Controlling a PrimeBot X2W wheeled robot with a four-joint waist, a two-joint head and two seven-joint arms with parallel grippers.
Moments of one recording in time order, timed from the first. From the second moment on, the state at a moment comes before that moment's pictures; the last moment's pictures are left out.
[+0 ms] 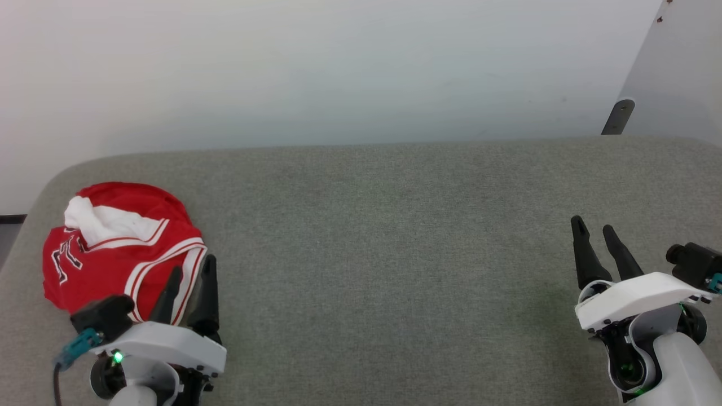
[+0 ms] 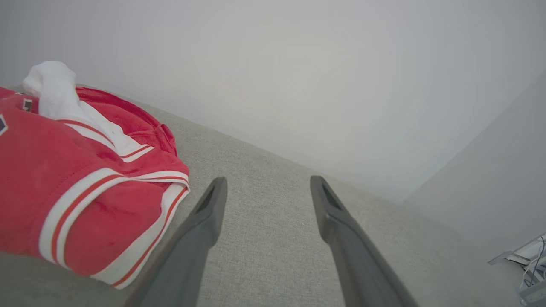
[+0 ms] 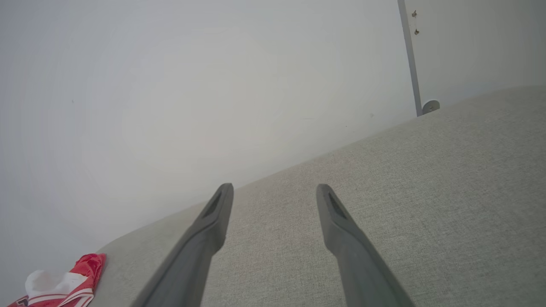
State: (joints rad) left arm -0.19 0.16 0.02 0.32 -0.64 -0.10 -0.11; right arm -0.35 -0.13 0.03 0.48 0.65 0.13 -0.11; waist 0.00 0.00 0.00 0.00
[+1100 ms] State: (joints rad) left arm -0.22 0.19 -0.03 0.37 -0.35 -0.12 -0.20; right arm -0.37 -0.13 0.00 0.50 0.33 0.13 -0.19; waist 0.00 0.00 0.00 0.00
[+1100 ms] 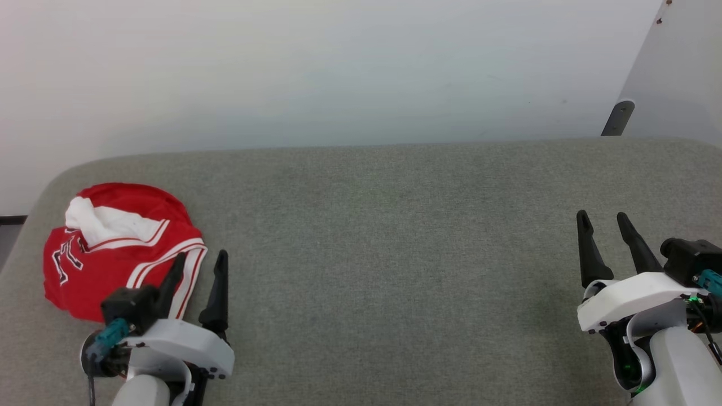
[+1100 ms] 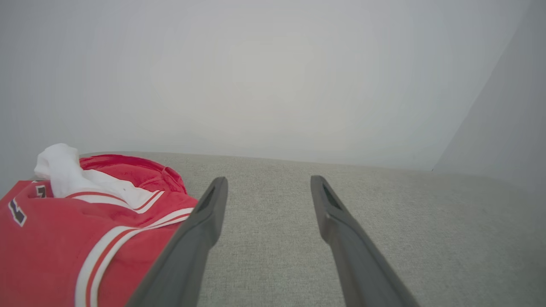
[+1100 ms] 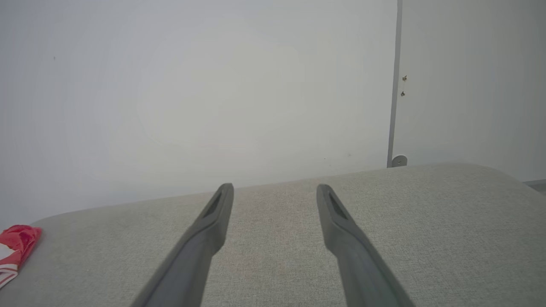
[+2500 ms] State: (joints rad) left arm -0.27 0.22 -0.03 0.50 -0.20 -0.13 -0.26; right arm -0.36 -0.11 -0.06 0.51 0.16 0.13 -0.26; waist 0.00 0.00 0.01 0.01
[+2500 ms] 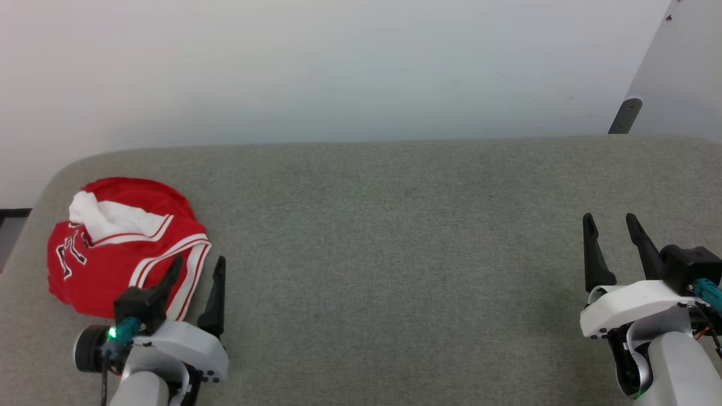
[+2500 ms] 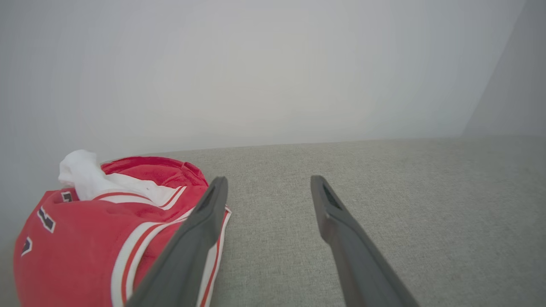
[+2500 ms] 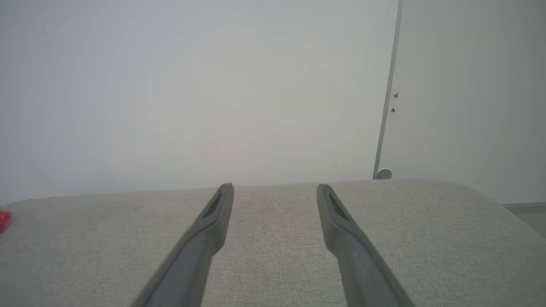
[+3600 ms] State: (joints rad) left arm -0.21 0.15 0.06 0.51 -0.22 -0.11 -0.26; right arm -0.33 -0.08 0.10 0.51 0.26 0.13 -0.26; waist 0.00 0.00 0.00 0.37
